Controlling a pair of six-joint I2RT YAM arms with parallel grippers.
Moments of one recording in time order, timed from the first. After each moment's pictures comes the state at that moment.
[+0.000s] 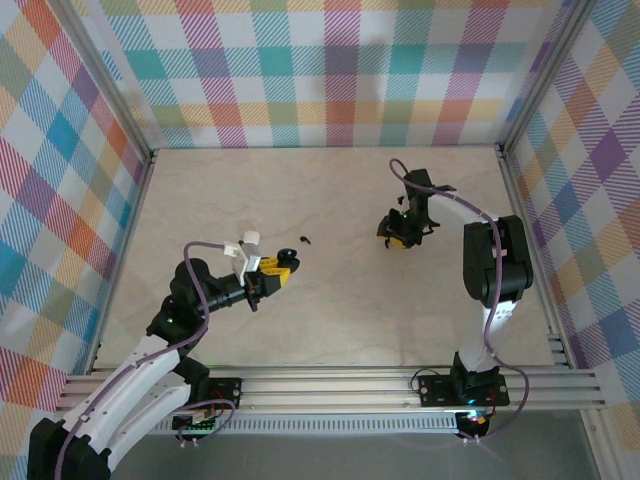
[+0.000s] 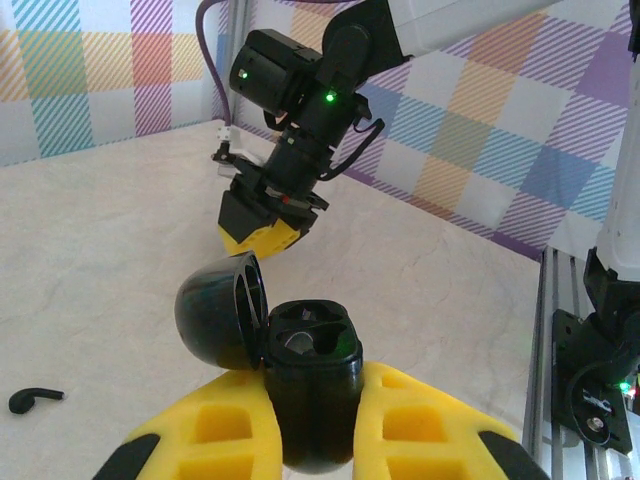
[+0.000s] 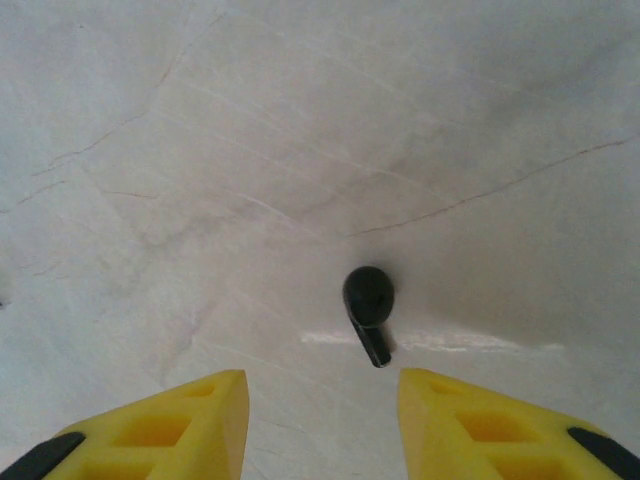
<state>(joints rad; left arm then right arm) -0.45 0.67 0.39 0.15 0.61 -0.13 0.22 1.94 1.35 -0.72 -0.34 0.50</state>
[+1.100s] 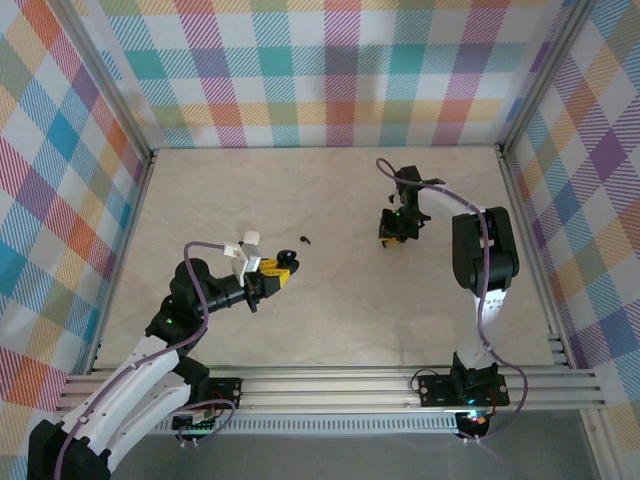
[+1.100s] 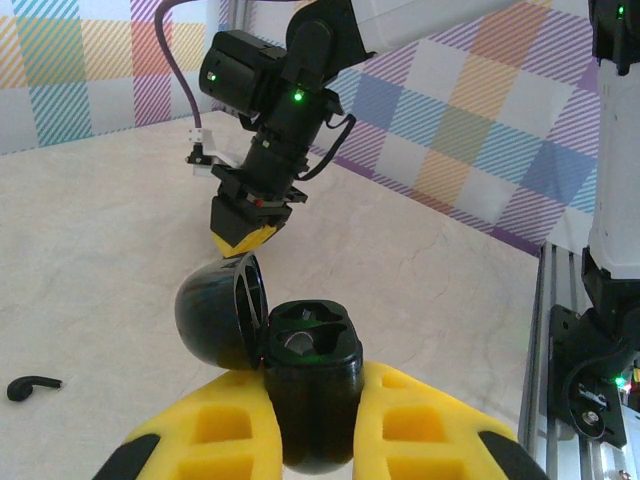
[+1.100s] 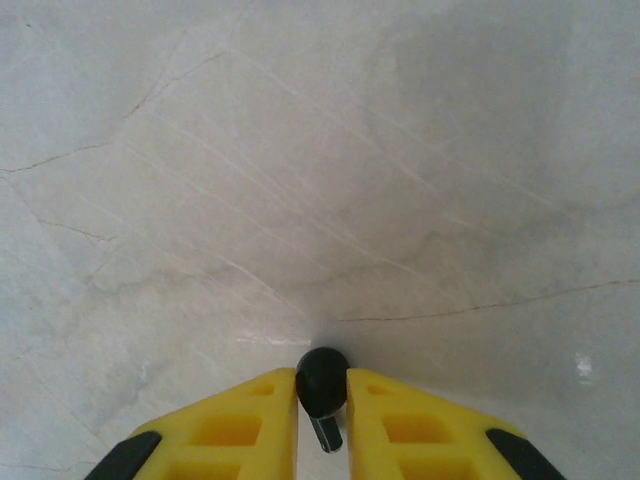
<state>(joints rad) -0.45 0.66 0.40 0.12 0.61 -0.13 0.25 2.06 1.48 -0.78 -0.26 0.36</state>
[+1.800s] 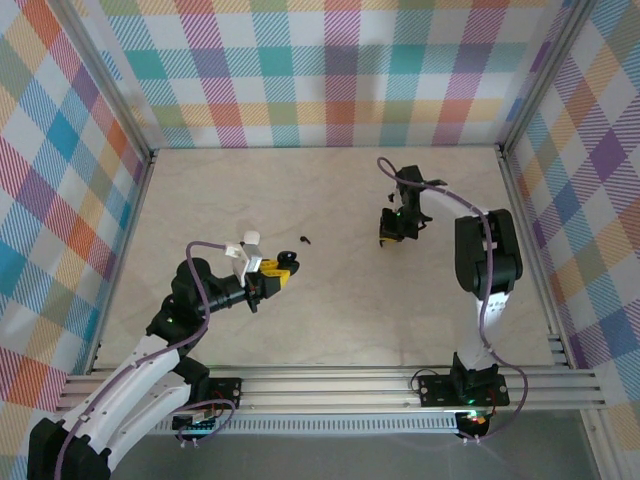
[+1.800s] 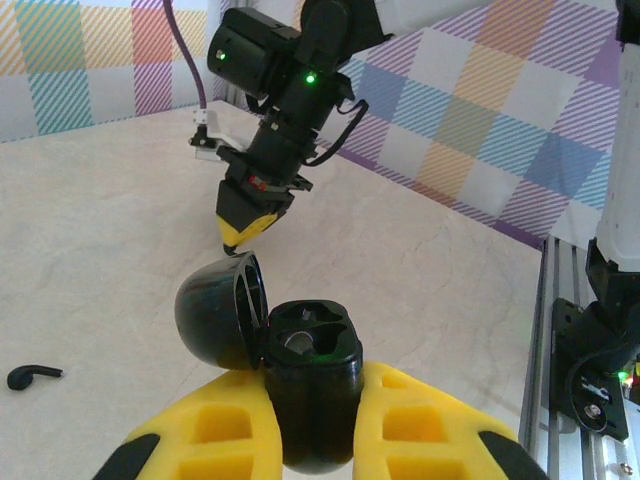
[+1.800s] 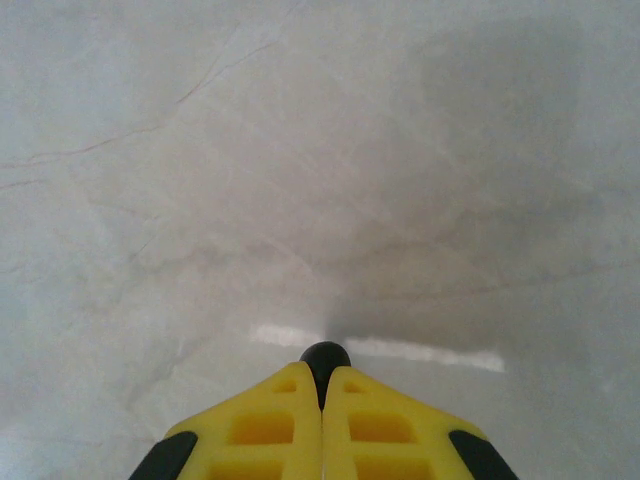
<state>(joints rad) -0.45 0.68 0.40 0.11 0.61 -0.12 0.26 2.01 1.44 -0.76 -0.30 0.36</state>
